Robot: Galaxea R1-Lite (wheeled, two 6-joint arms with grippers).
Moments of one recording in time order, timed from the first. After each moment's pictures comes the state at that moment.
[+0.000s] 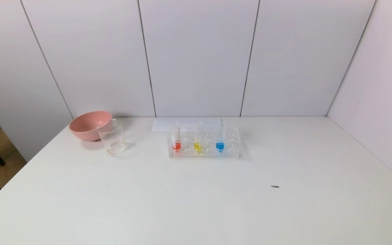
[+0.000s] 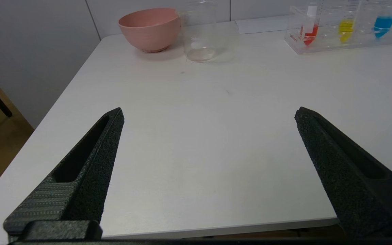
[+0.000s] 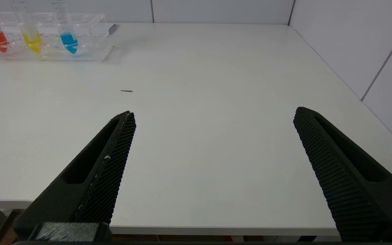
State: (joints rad) left arm 0.00 0.00 -0.03 -0.01 -0.04 0.06; right arm 0.00 0.00 0.00 0.00 0.00 0.00
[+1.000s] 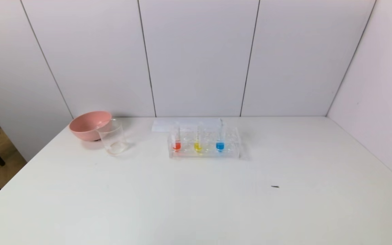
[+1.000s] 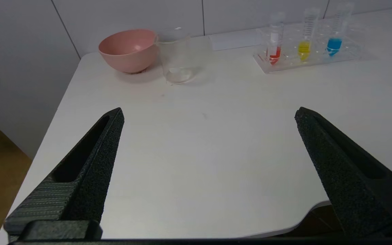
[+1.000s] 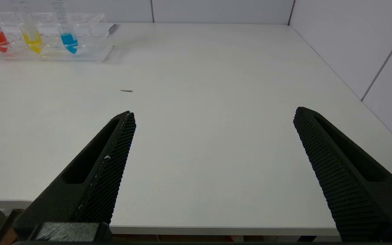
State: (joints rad) left arm 0.00 0.25 -0.38 0.15 -0.14 0.06; right arm 0.00 0.00 0.00 0.00 0.00 0.00
